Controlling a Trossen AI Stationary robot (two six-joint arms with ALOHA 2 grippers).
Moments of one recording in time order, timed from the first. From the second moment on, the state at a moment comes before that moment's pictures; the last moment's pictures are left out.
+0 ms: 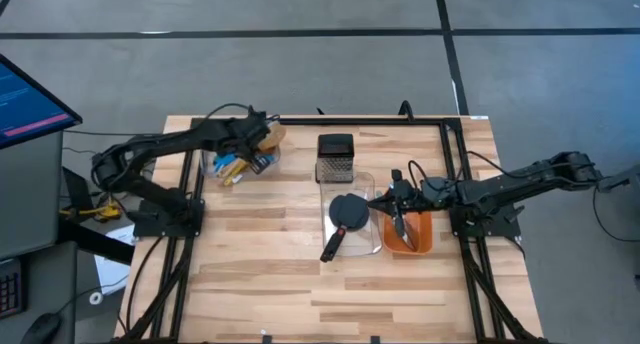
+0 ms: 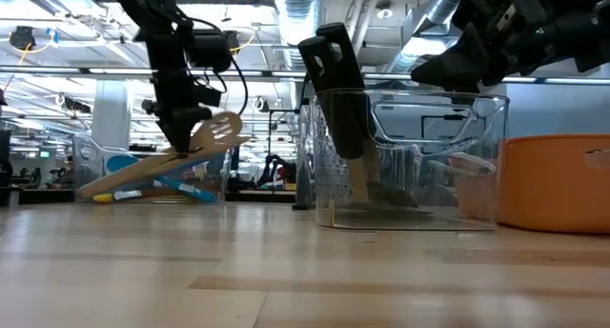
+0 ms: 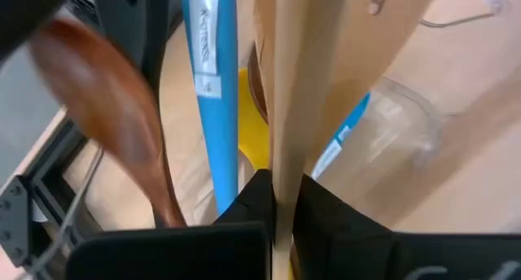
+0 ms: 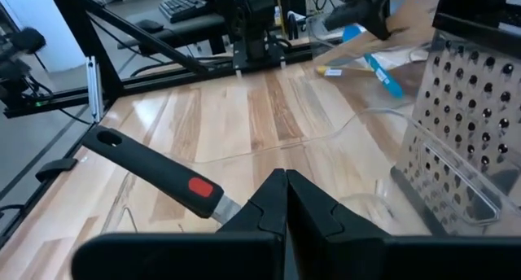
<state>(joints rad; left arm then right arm) 0.59 1.40 0.91 -0.74 -0.34 -0.10 0.11 1.00 0.31 0.45 0.13 0.21</state>
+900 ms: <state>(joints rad) 0.59 1.01 0.91 -0.66 -0.30 -0.06 0.11 1.00 0.31 0.41 0.13 0.21</state>
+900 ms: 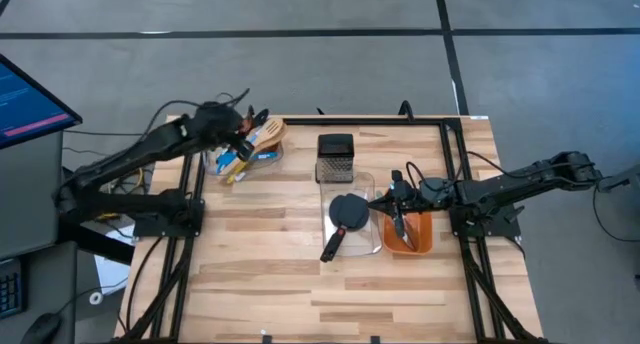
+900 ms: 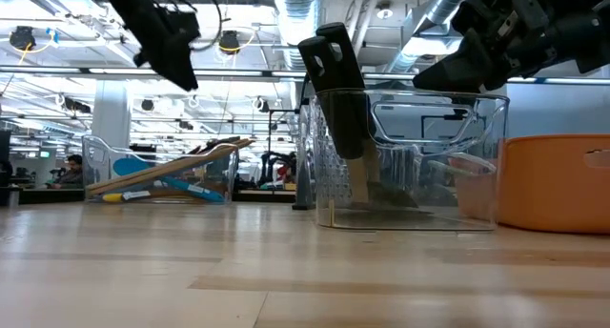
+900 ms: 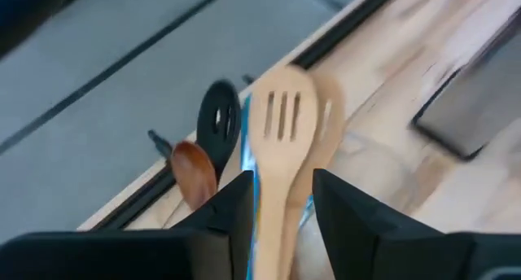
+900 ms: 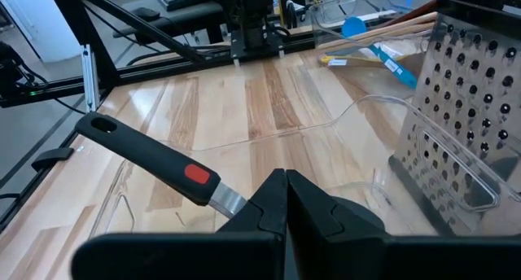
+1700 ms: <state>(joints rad) 0.43 0.53 0.54 -0.34 0.14 0.19 -0.02 0.68 0.45 -0.09 0.02 0.02</state>
